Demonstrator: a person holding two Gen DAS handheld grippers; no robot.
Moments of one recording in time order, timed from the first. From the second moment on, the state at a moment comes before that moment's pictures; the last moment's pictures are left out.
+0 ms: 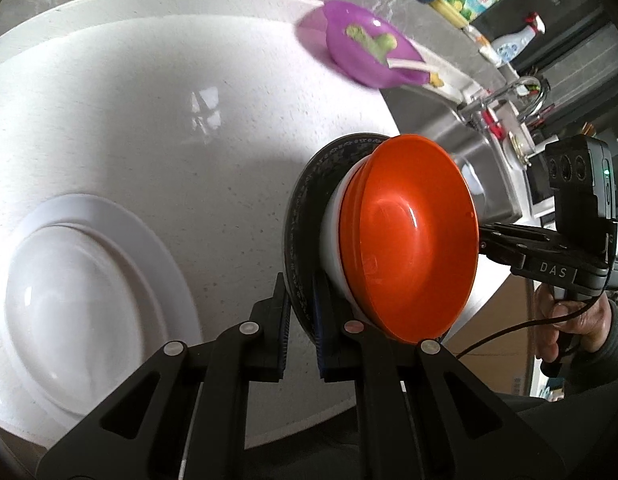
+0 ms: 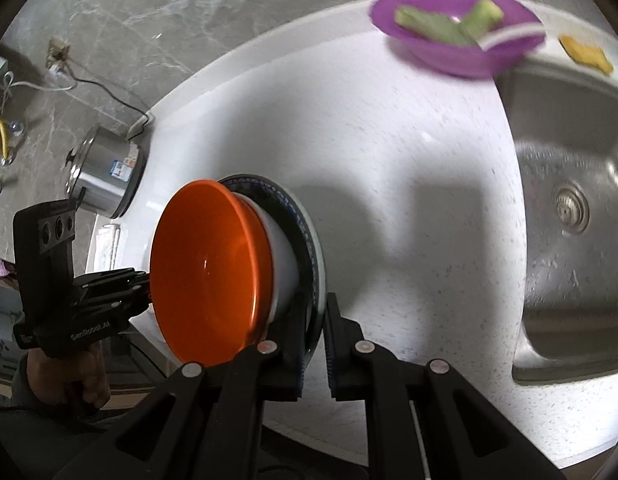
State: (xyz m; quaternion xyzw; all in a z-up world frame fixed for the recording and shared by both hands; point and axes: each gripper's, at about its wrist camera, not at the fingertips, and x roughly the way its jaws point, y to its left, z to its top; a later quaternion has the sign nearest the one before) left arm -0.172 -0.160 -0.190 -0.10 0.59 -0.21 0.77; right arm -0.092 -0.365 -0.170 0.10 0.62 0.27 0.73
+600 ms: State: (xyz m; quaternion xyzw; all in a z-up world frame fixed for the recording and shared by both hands) left arm -0.218 0.000 -0.125 -0.17 0.55 -0.11 0.81; right arm -0.084 -0.234 -0.125 0.04 0.60 0.37 0.71
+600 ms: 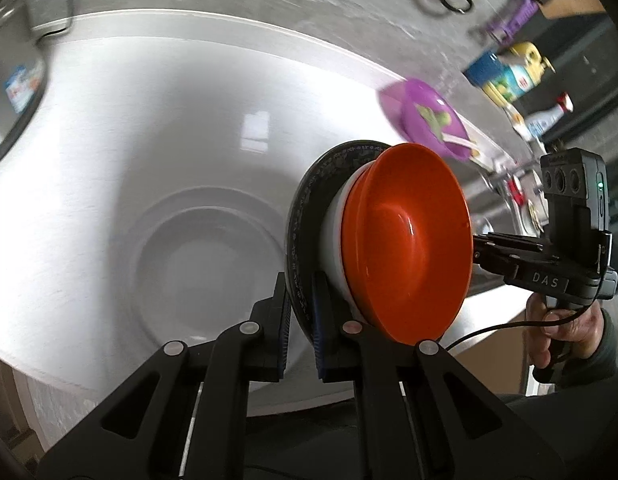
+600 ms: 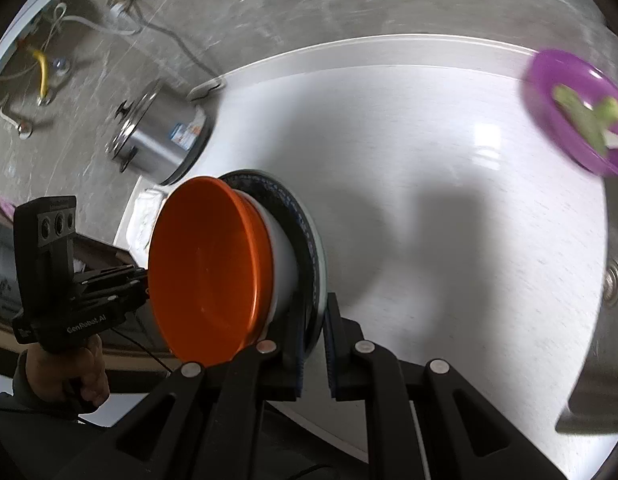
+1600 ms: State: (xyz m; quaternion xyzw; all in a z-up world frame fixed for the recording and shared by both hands) left arm -0.240 0.134 -0.238 -0.19 0.59 -0.08 0.78; right arm -0.090 -0.133 -0.208 0.01 0.65 0.37 0.66
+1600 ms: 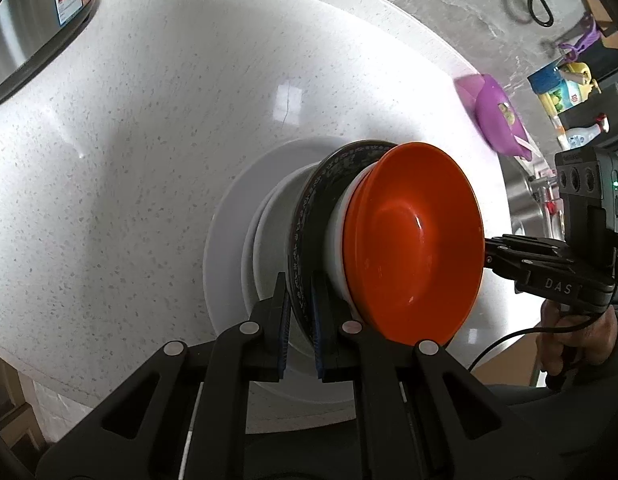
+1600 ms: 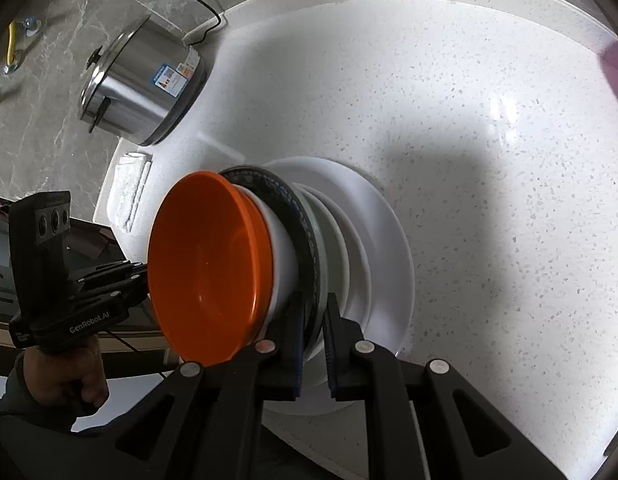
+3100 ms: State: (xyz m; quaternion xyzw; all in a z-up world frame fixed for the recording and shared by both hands) left arm -0.247 0.119 -0.226 -0.13 0.53 -0.05 0.83; right arm -0.115 -0.159 -0.191 0.03 0.61 0.25 0.75
